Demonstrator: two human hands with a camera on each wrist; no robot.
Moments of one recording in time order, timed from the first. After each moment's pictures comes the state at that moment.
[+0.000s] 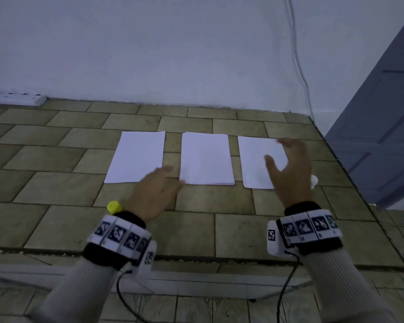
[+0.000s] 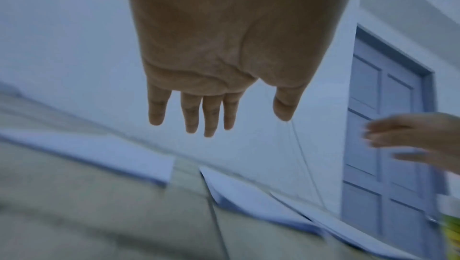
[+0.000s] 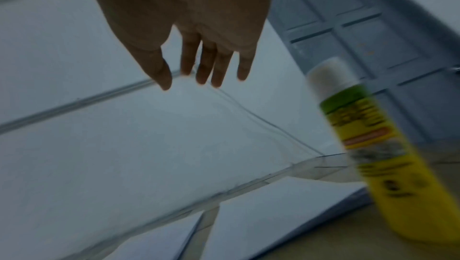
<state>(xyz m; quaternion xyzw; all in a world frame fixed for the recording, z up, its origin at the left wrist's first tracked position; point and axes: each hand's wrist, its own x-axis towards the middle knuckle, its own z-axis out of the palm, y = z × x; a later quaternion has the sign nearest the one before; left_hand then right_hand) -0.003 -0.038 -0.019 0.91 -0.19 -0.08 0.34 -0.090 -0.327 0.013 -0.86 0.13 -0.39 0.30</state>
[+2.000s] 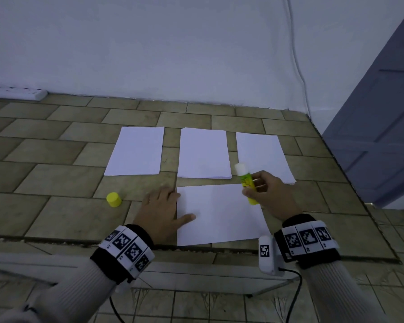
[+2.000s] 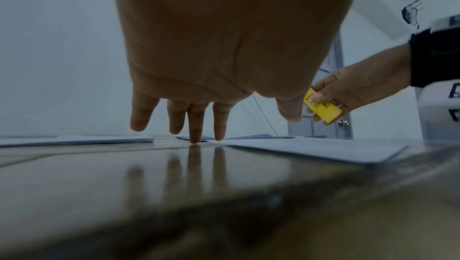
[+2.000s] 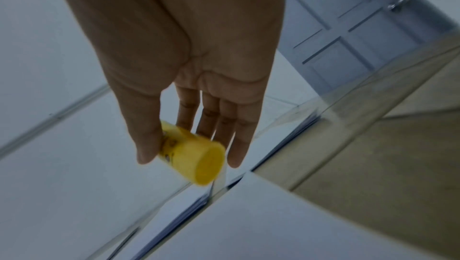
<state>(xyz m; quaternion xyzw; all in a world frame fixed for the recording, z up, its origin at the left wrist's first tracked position) -0.051 -0.040 -0.051 0.95 -0.27 -0.13 0.05 -0.121 -0.316 -0.018 -0.87 0.14 -0.04 0.48</state>
